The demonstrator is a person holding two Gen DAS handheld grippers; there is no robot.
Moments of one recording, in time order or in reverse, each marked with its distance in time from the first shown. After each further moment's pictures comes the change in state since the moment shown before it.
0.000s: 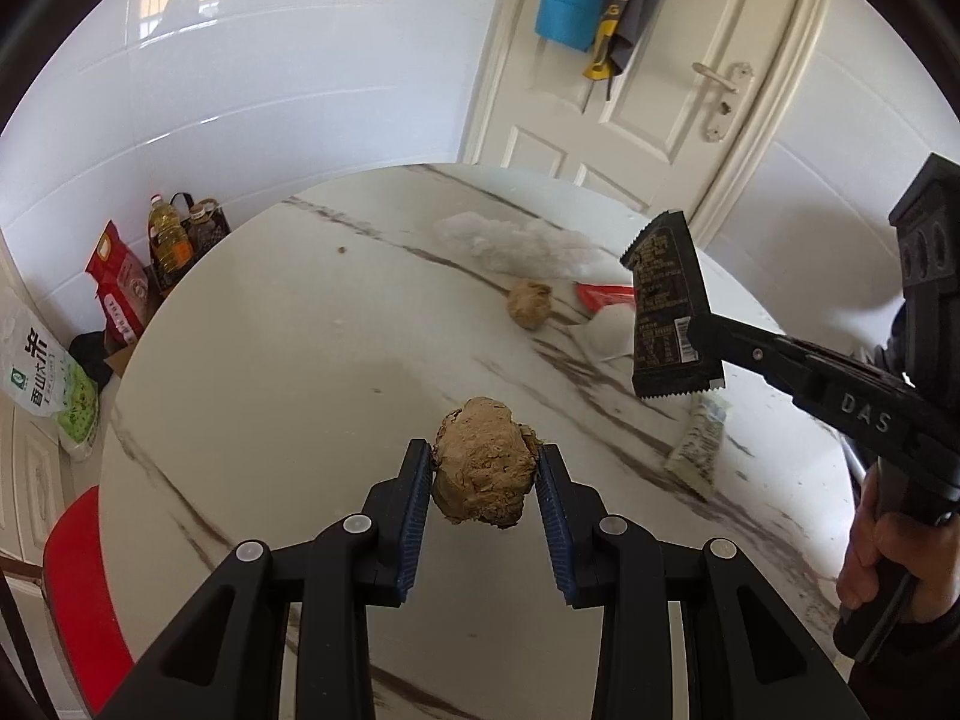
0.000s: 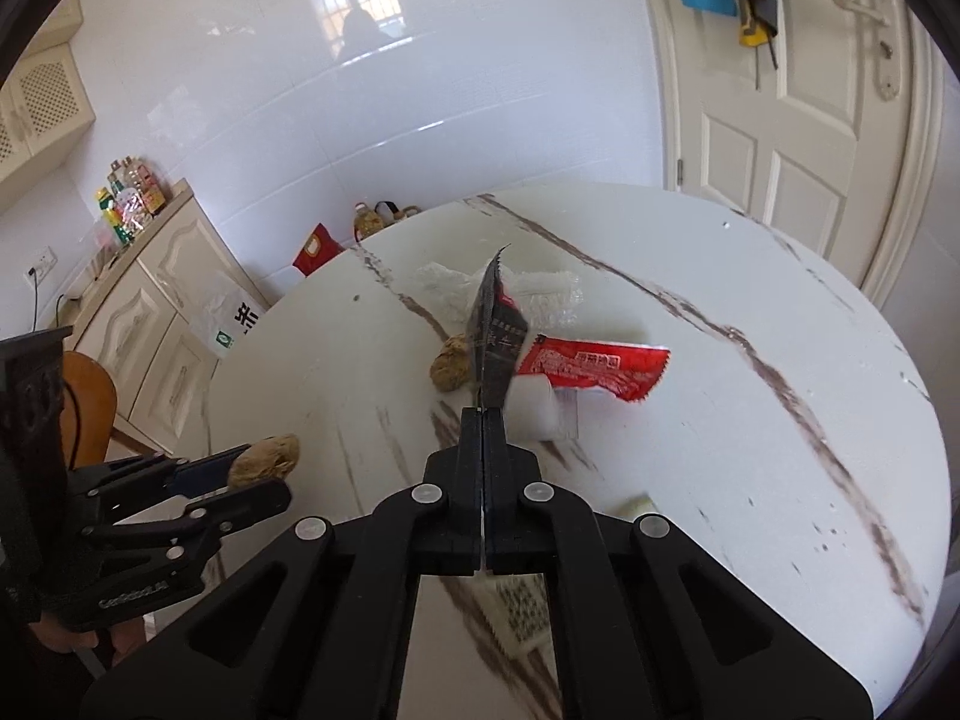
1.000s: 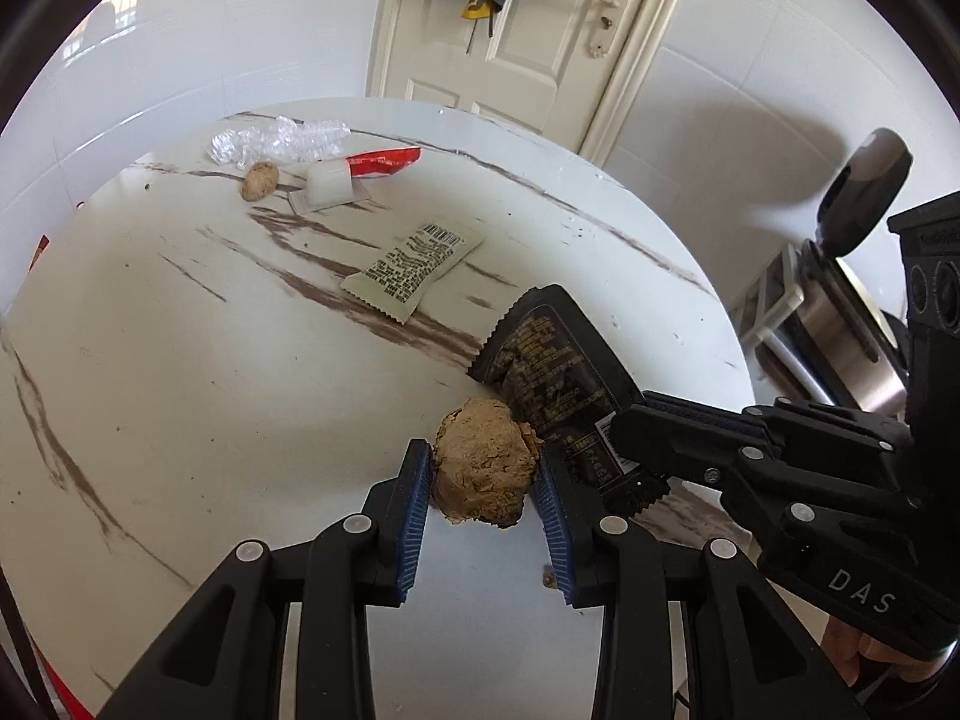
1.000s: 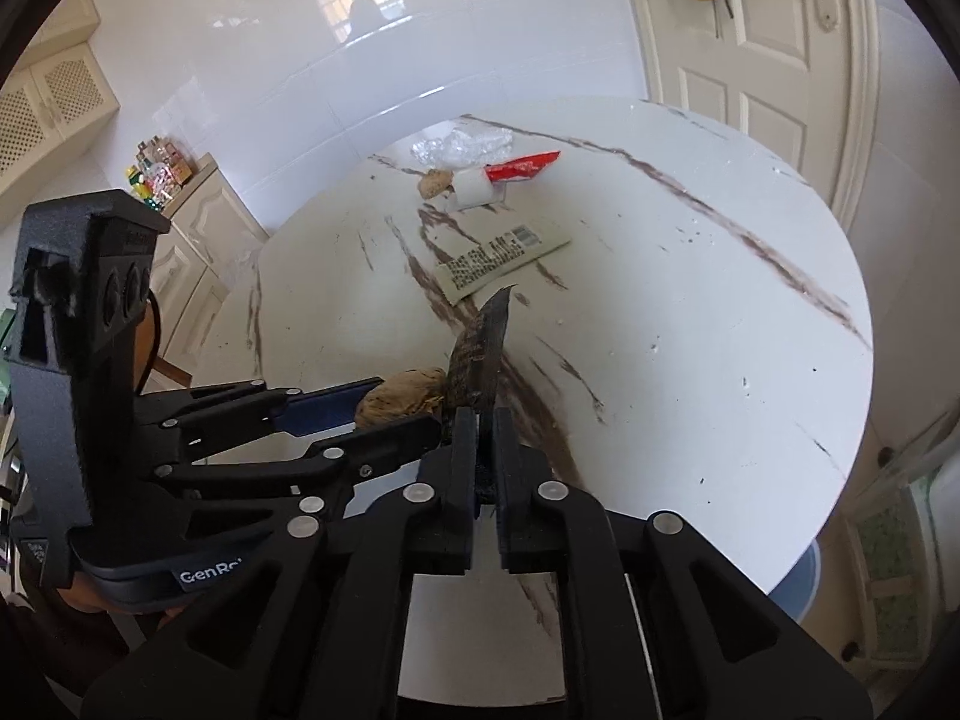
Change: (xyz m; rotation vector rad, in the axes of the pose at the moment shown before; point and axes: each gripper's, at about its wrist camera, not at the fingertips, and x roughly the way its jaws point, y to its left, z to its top) left arm 0.026 -0.142 -0.065 0.118 0.102 -0.092; right arm -0.099 -0.045 -0.120 0.047 0.073 0.041
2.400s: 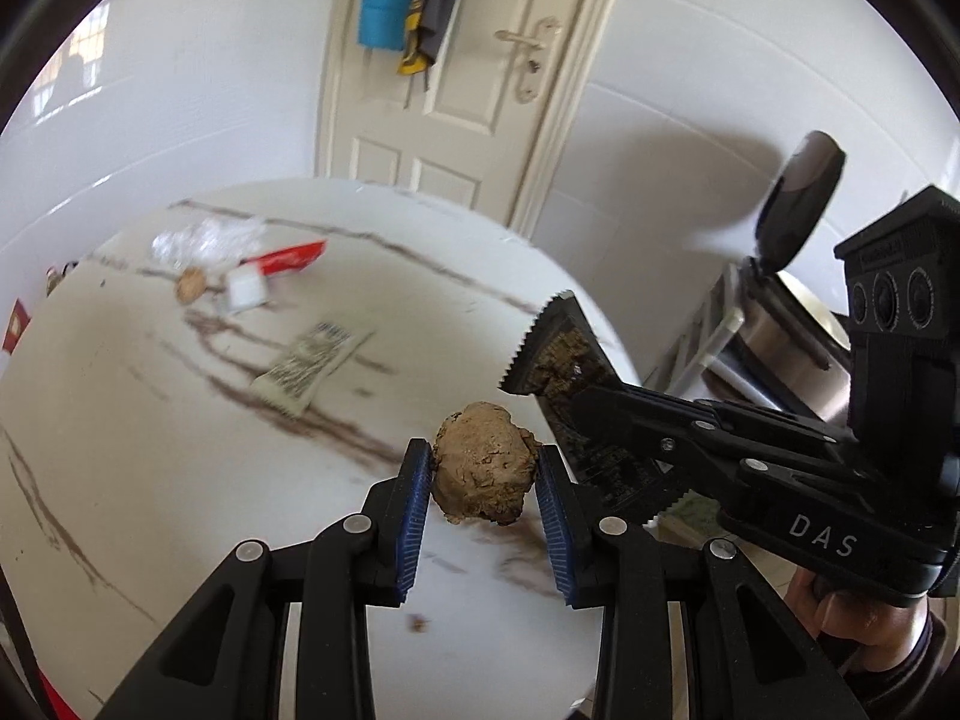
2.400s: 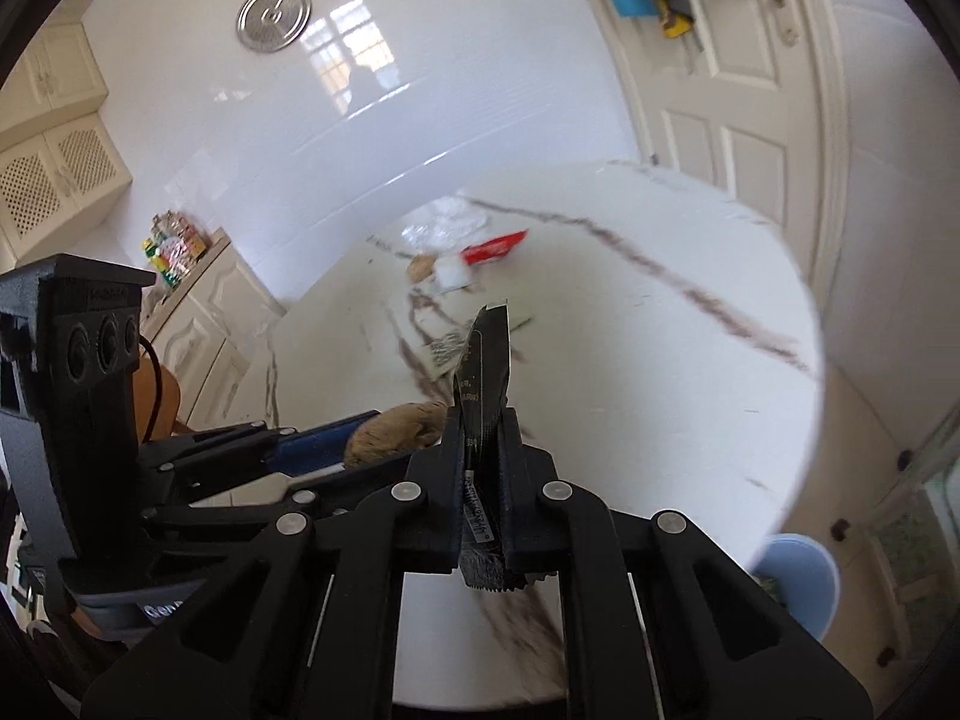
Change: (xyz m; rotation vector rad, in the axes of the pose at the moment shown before) left arm -0.020 -0.063 0.008 0.097 -0.126 -0.065; right arm -0.048 -0.032 -0.004 0.079 -0.185 0.045
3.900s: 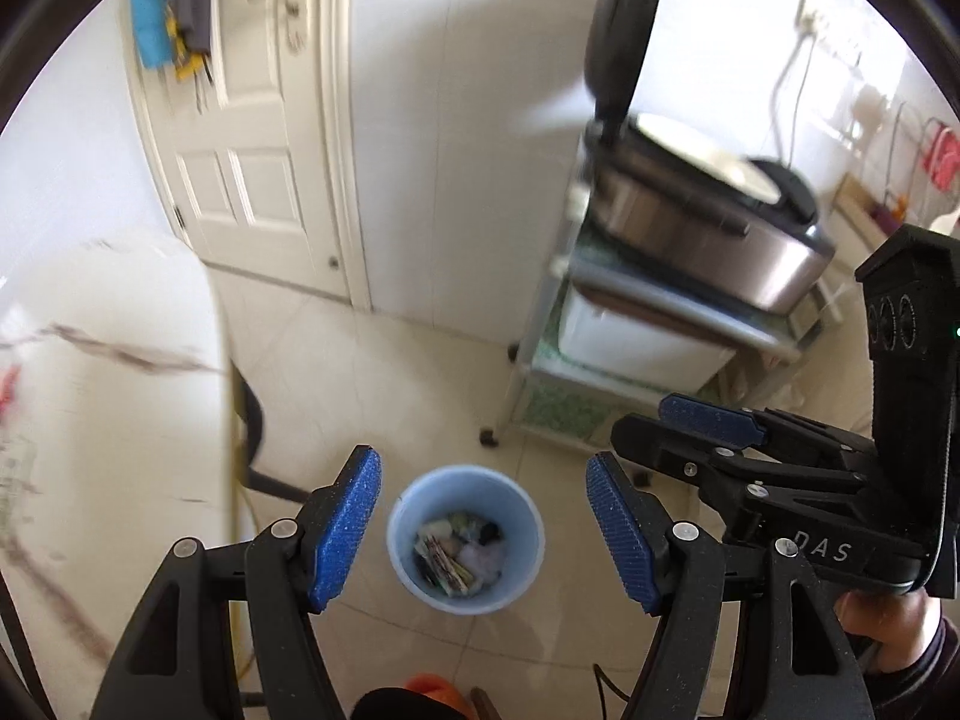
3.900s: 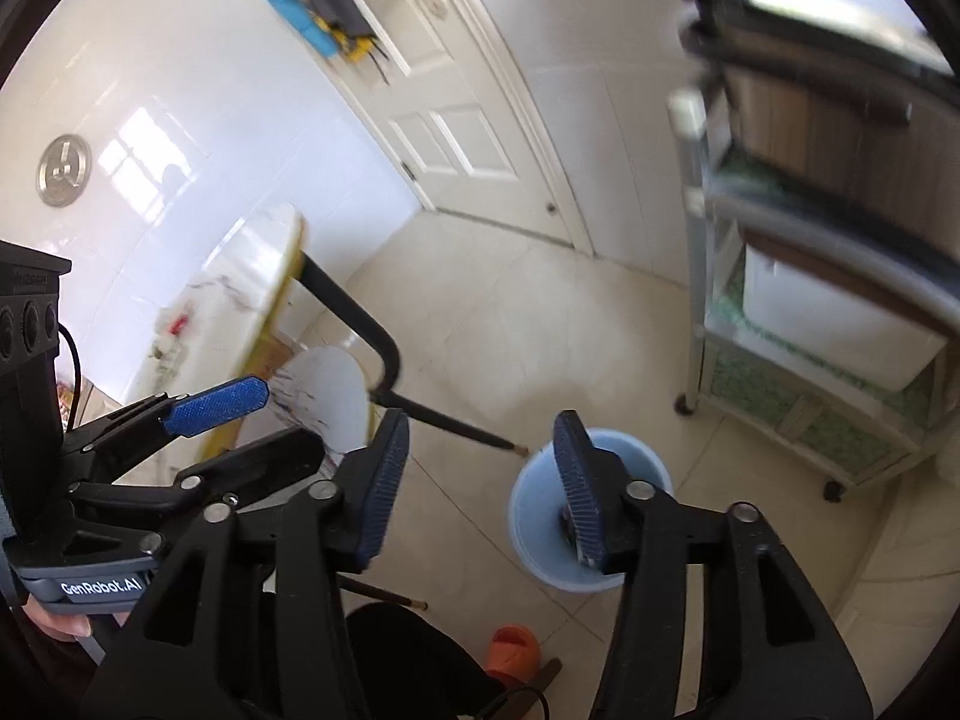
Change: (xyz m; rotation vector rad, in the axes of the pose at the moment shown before) left arm 0.133 -0.206 0.027 0.308 0.141 -0.101; right arm -0.155 -0.208 -0.096 0.391 -0.065 -0.307
